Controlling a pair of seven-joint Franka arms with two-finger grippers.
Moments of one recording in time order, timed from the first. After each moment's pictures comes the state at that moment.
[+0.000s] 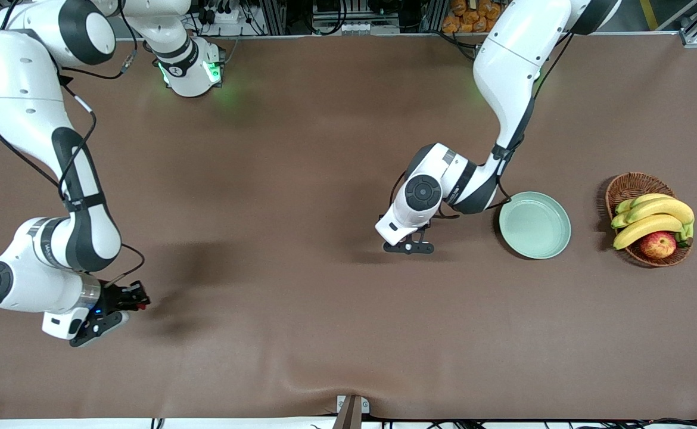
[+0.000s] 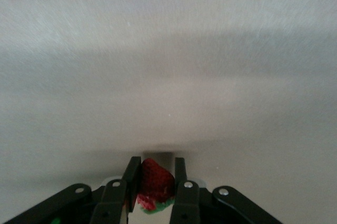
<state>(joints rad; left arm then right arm) -0.52 0.70 -0.11 -1.67 -0.01 2.30 -0.55 -0.15 0.84 0.17 -1.28 0.06 2.08 -0.51</state>
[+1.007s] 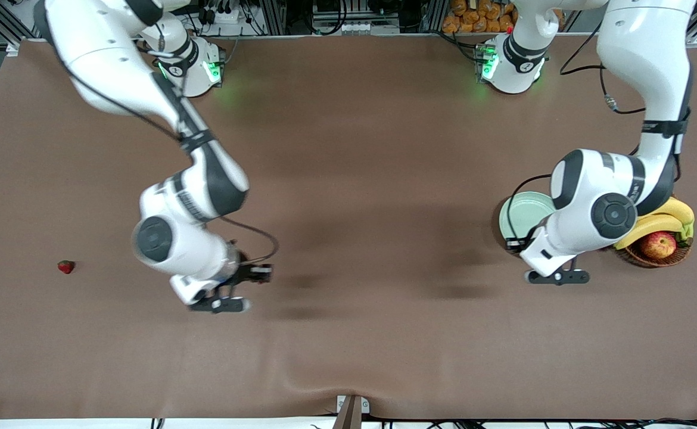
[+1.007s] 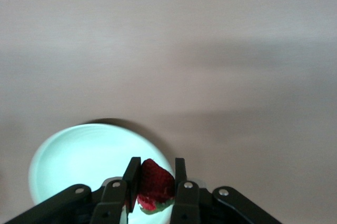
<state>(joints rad) -0.07 0.44 -0.10 -1.78 0.07 2.13 -0.18 0.26 0.75 0.23 -1.28 0.06 2.13 0.48</state>
